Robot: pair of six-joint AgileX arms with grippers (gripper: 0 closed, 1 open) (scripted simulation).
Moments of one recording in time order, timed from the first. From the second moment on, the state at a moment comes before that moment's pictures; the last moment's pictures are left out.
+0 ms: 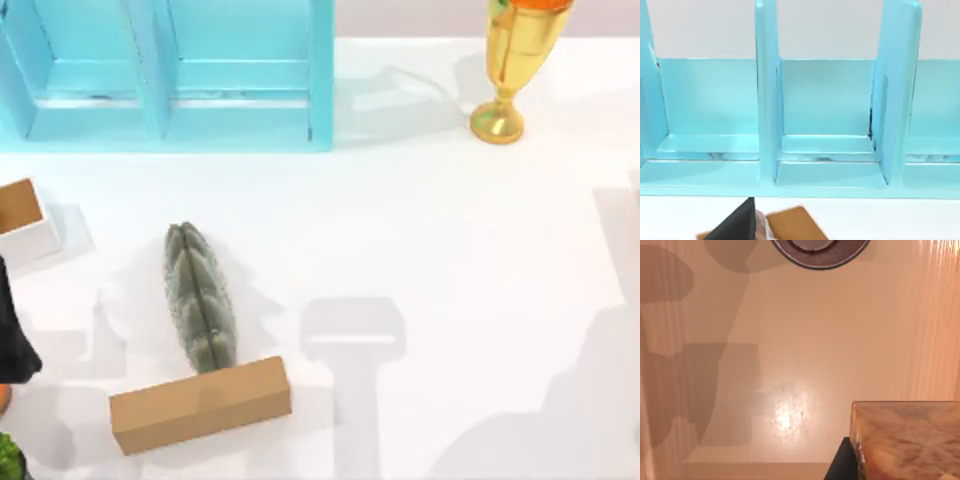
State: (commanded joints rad) left arm 0.00 0.00 0.00 0.00 0.00 0.00; right arm -0.55 1.67 1.41 -1.21 -0.04 -0.55
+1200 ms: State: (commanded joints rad) left arm 0.00 0.00 0.00 0.00 0.00 0.00; right arm 0.03 1.70 1.31 -1.13 0.02 0.00
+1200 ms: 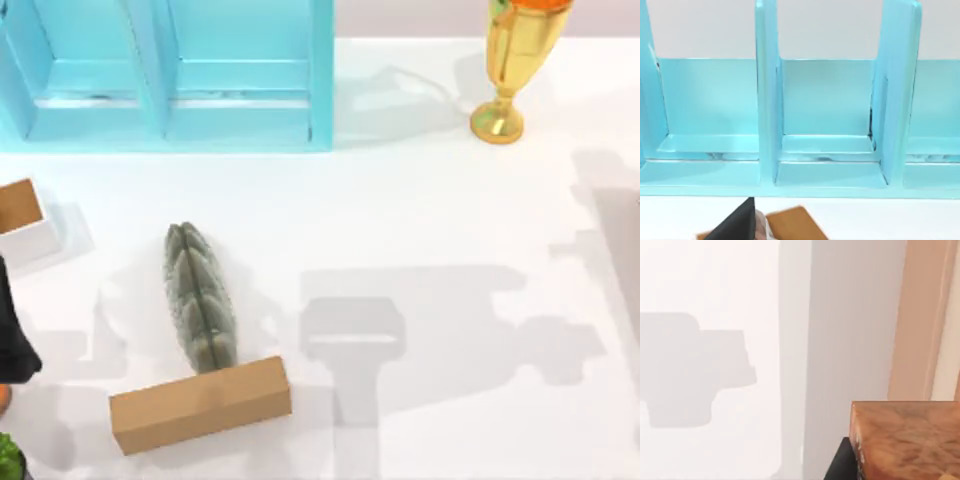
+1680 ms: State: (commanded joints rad) left arm 0.00 0.00 0.00 0.00 0.00 0.00; right arm 0.32 1.71 1.13 -0.98 0.00 0.32
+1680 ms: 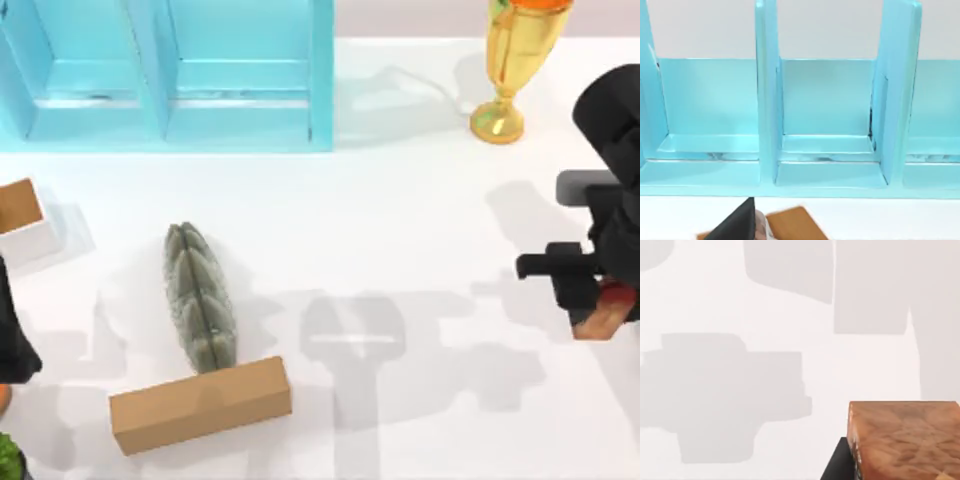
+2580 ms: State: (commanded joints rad) left arm 0.00 0.00 0.00 0.00 0.00 0.00; right arm 0.33 1.79 1.01 -0.79 0.00 0.34
